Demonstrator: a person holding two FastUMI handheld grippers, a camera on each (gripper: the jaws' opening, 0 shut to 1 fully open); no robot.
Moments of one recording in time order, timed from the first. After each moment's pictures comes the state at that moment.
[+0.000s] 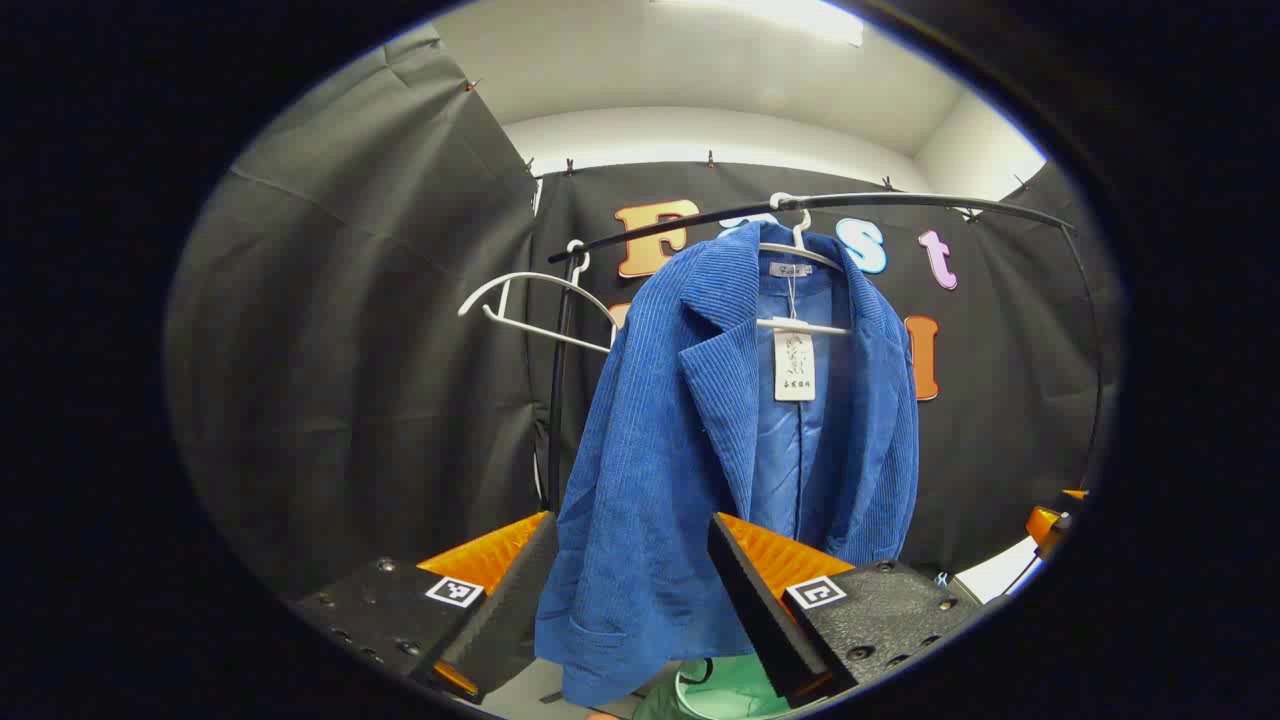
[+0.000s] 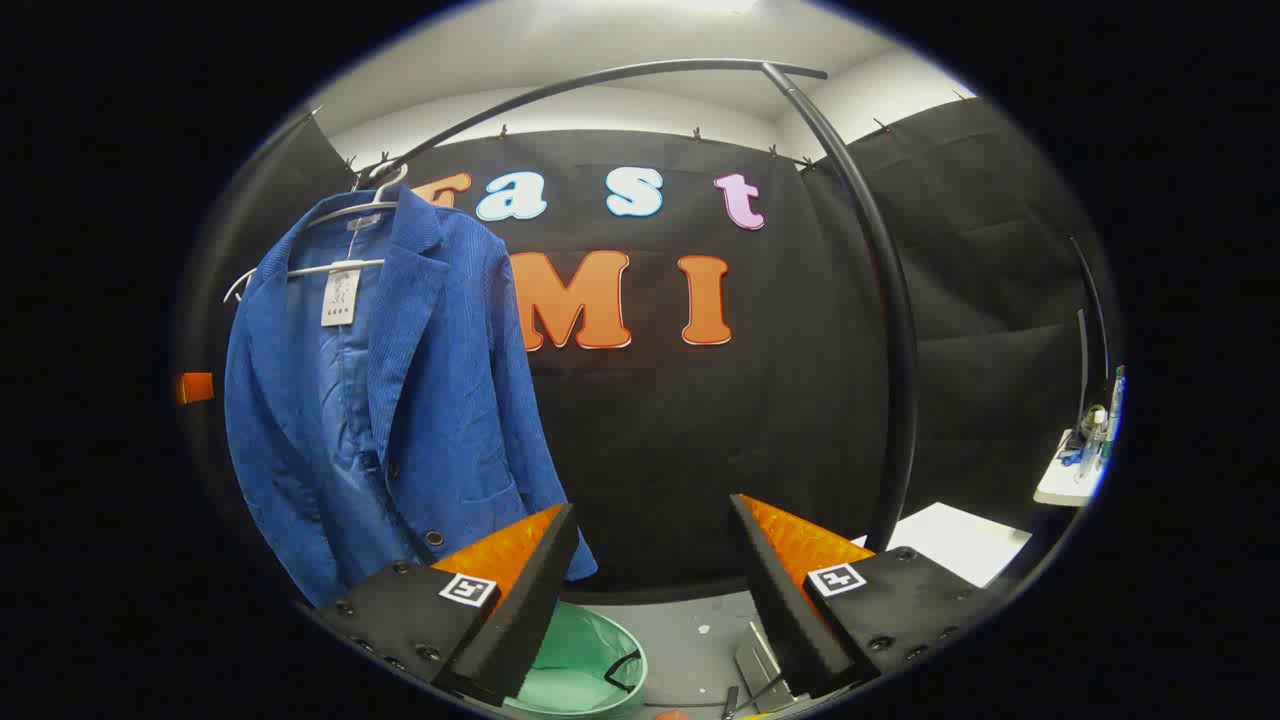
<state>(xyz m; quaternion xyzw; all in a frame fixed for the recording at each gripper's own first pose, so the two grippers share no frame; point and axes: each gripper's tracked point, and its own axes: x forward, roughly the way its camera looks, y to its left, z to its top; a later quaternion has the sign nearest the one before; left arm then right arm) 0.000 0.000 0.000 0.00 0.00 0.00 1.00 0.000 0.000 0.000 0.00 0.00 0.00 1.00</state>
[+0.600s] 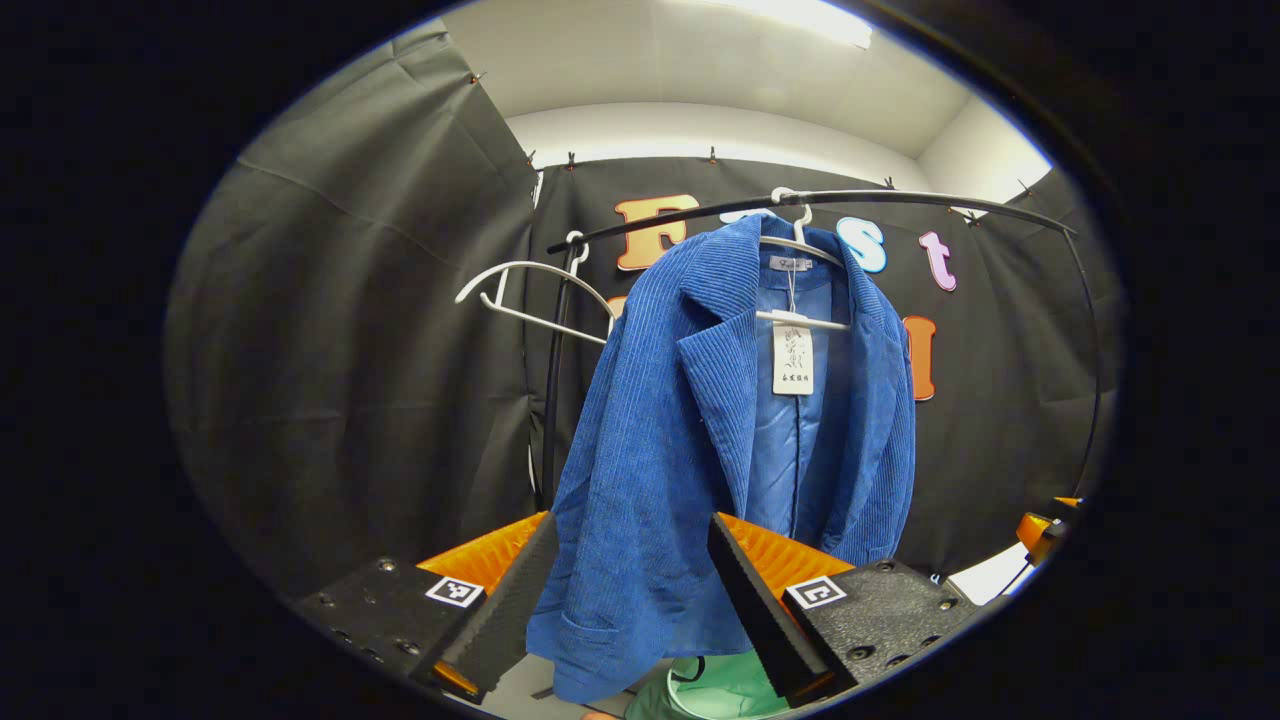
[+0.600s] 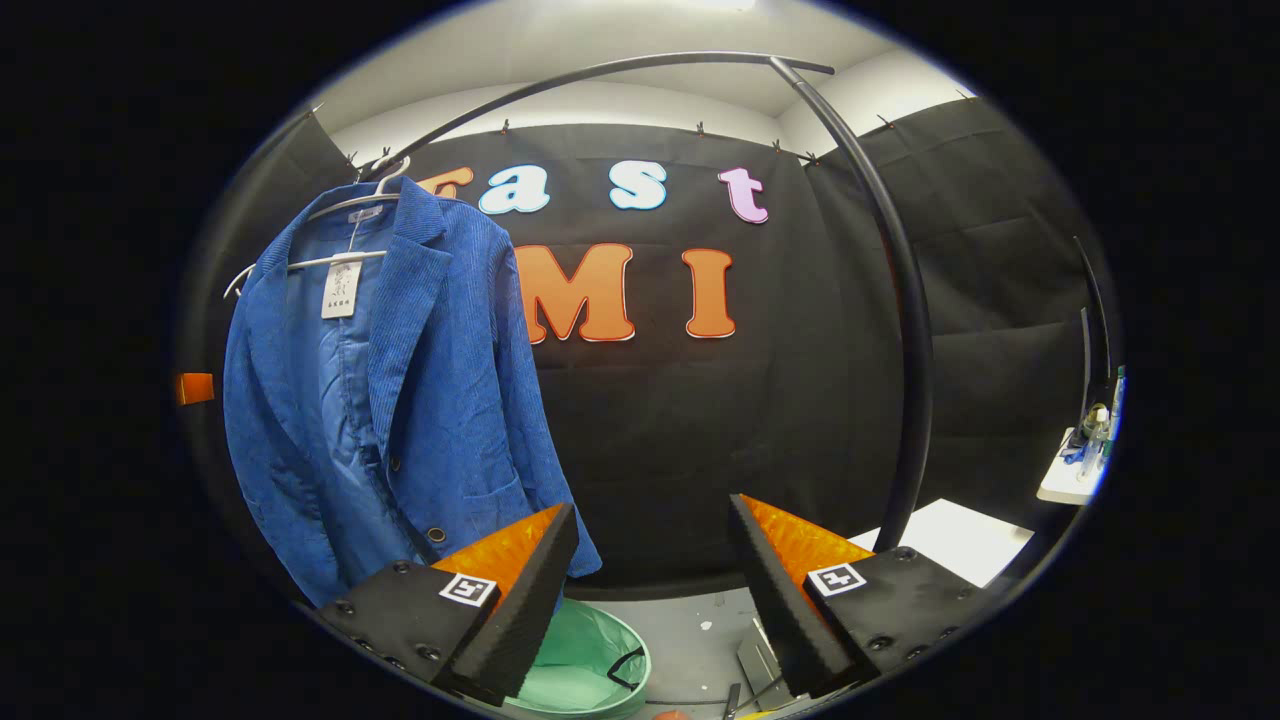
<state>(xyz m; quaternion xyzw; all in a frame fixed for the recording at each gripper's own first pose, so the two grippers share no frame) -0.002 -0.002 -0.007 -0.01 0.01 0.00 1.00 0.004 0.005 -0.002 0.00 0.00 0.00 1.00</state>
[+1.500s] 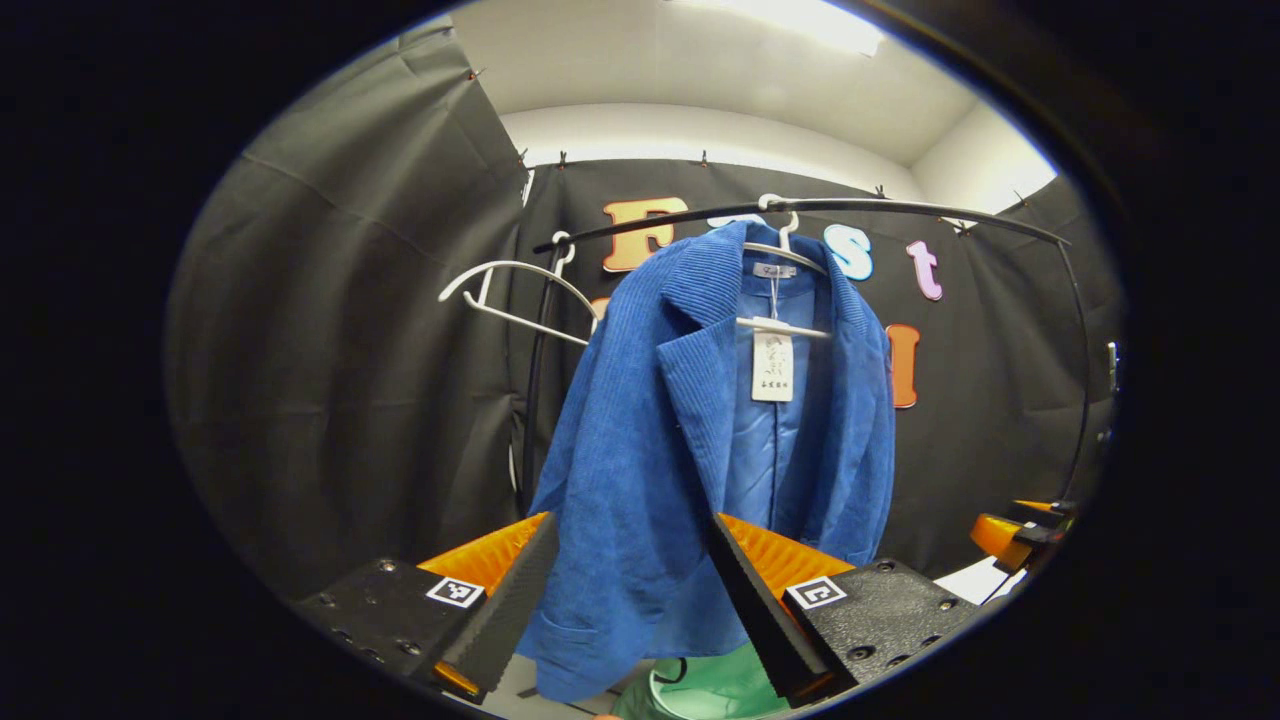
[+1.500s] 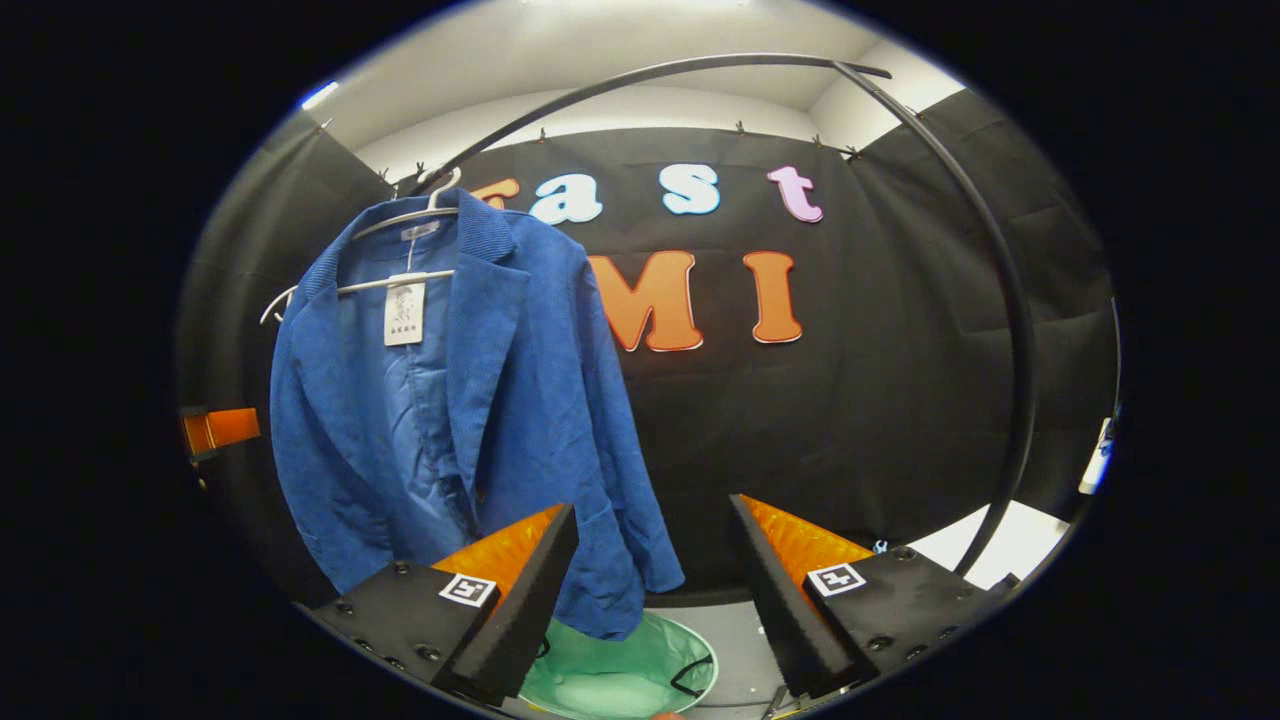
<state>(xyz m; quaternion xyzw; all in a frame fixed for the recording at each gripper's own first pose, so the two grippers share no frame) -0.004 -0.024 -0.001 -0.03 0.01 -0.04 1.00 0.019 0.106 0.022 0.02 0.00 0.10 0.99</state>
